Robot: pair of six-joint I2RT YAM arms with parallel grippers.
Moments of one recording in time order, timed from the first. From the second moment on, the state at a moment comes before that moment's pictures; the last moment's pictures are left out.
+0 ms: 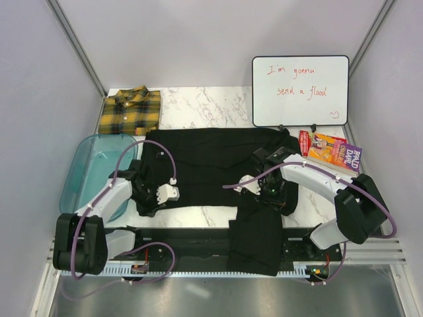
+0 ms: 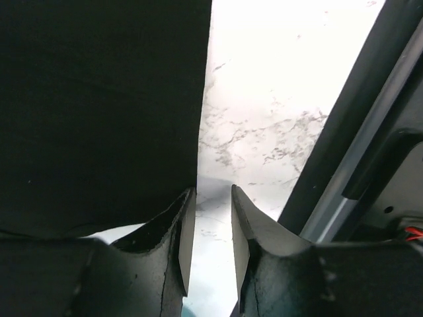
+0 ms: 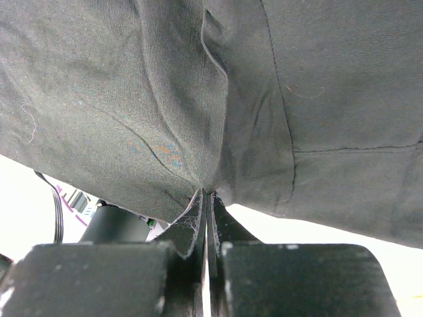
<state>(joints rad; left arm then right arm) -0.12 1.19 0.58 -0.93 0.35 1.17 0.64 1.48 0.97 -1.17 -0.17 -0.69</state>
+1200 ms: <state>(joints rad) -0.12 1.16 0.68 -0.96 0.33 1.26 0.60 1.53 1.30 -1.26 -0.05 -0.82</state>
